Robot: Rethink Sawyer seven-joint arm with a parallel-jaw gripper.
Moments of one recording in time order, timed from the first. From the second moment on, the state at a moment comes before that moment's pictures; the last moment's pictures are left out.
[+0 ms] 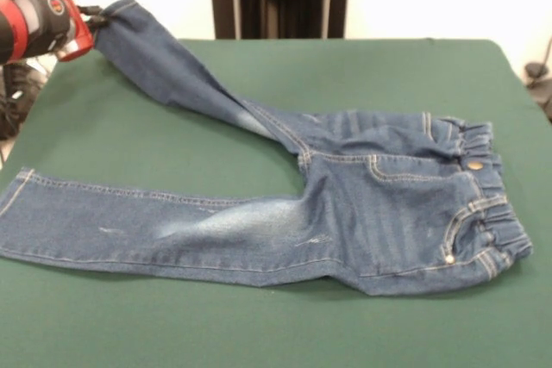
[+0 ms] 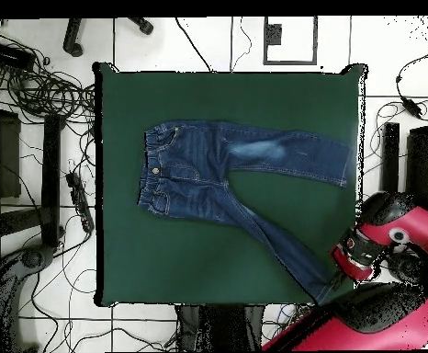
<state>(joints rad) -0.77 -0.06 -0.06 0.99 -0.33 1.81 2.46</state>
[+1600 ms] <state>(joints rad) -0.77 0.06 -0.06 0.78 -0.34 1.92 2.46</state>
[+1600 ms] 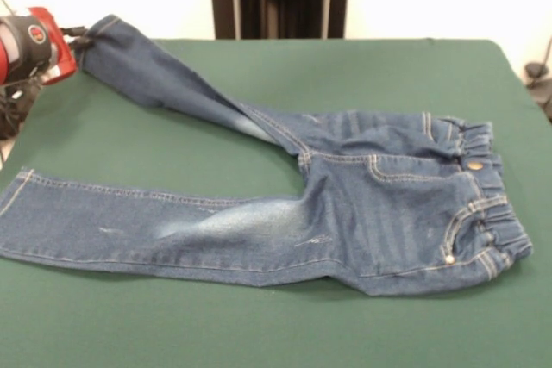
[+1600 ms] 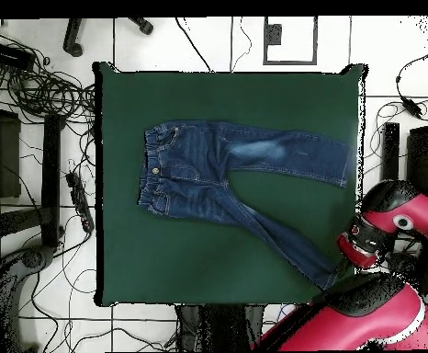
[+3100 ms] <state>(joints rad) -0.76 0.10 -0.06 0.75 -0.34 1.80 2.46</state>
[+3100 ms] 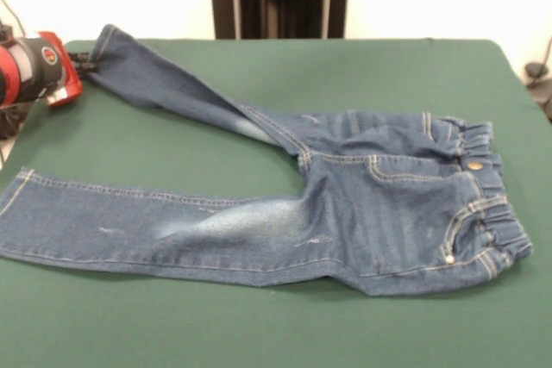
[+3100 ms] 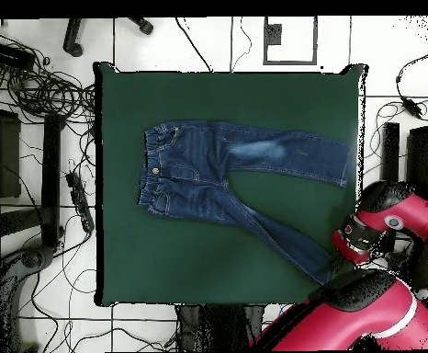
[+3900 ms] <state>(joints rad) -0.76 0.09 -0.06 0.76 -0.35 1.79 2.46</state>
